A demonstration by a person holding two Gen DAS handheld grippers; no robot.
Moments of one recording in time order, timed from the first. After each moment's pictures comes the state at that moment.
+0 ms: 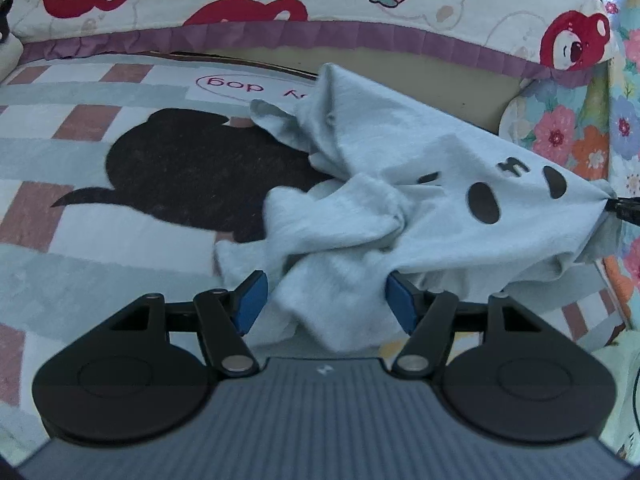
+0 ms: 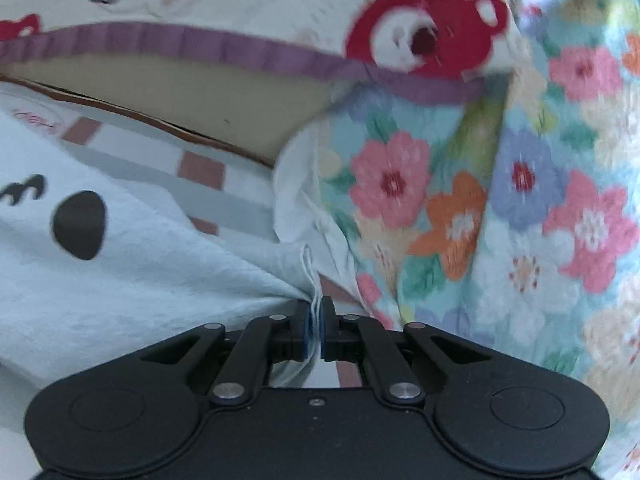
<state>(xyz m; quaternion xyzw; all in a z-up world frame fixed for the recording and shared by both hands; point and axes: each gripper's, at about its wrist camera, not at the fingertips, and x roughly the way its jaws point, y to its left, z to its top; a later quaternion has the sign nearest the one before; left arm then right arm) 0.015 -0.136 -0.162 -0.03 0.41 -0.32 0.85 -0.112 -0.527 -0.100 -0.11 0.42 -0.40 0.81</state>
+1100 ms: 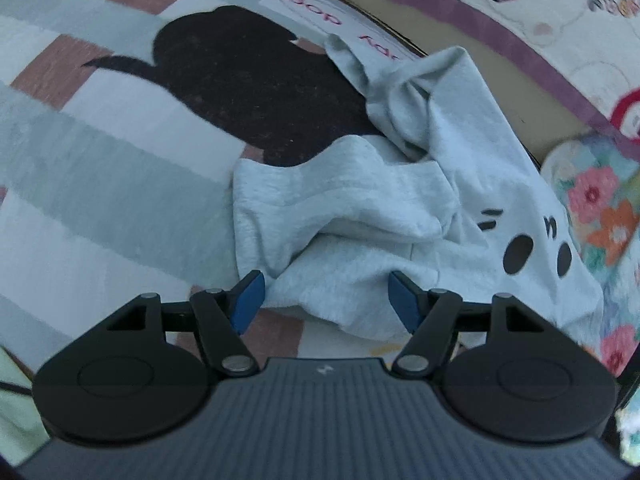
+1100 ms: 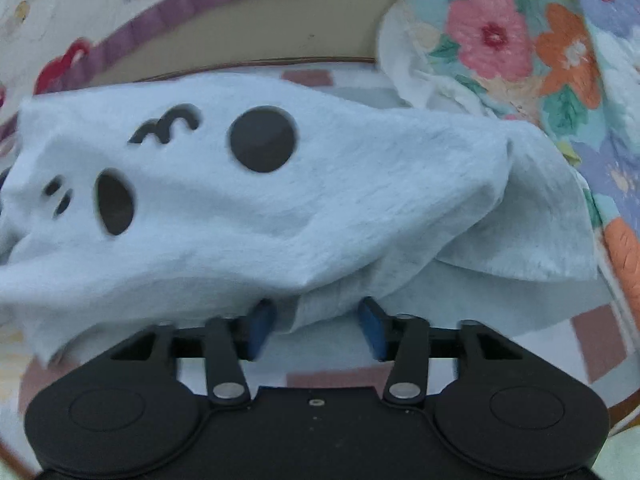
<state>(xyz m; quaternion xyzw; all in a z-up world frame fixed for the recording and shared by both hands) 0.028 -0.131 -0.186 -0.17 0.53 -0.22 0.80 -0.150 -0.505 -0.194 0.14 0.40 -0.27 0.86</state>
